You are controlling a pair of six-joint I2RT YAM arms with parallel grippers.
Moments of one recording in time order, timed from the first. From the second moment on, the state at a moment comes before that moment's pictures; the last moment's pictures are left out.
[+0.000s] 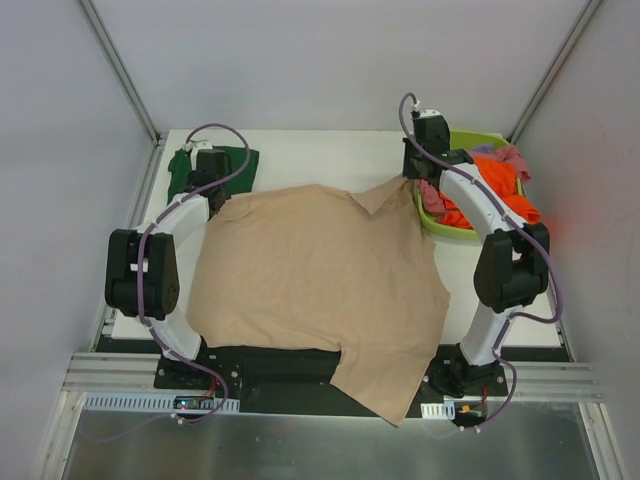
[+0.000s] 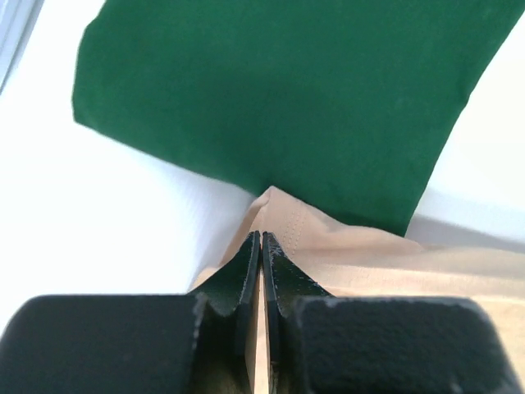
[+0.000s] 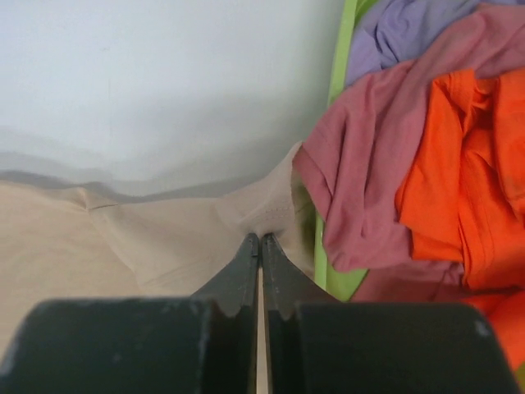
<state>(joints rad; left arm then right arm) -0.11 1.73 1.16 -0.18 -0.39 -0.31 0.29 1.86 1.60 -0.47 0.19 0.17</state>
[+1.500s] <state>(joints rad) -0.02 1.47 0.88 -0.39 -0.08 -0.58 0.37 1.70 1.21 -0.64 0.18 0.26</state>
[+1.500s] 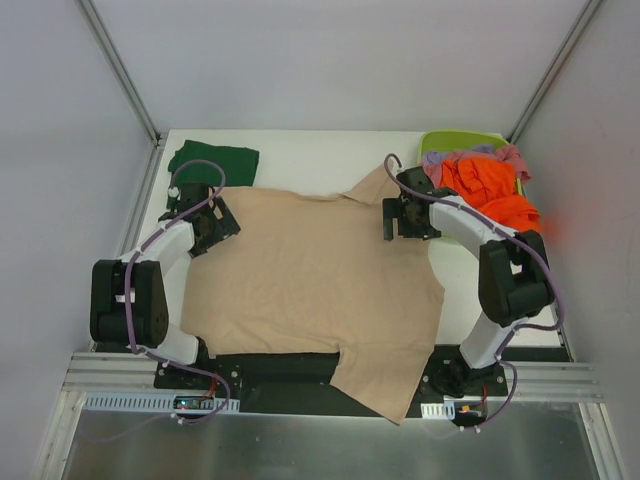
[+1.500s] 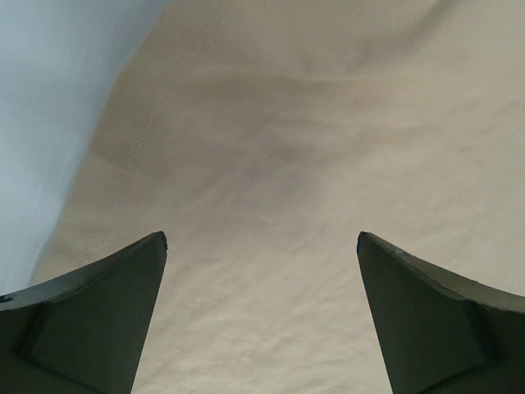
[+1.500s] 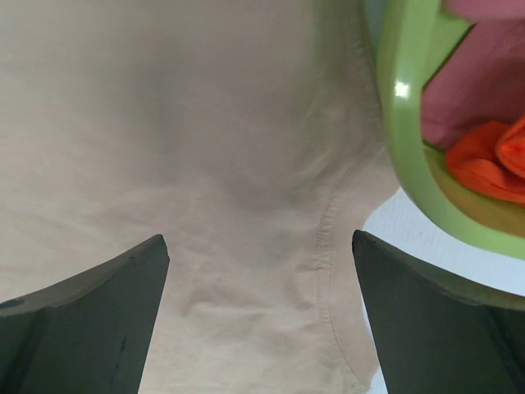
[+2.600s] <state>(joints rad) 0.02 1.56 0.89 -0.46 -0.19 -0.63 0.32 1.84 1.20 -0.55 0.21 0.36</state>
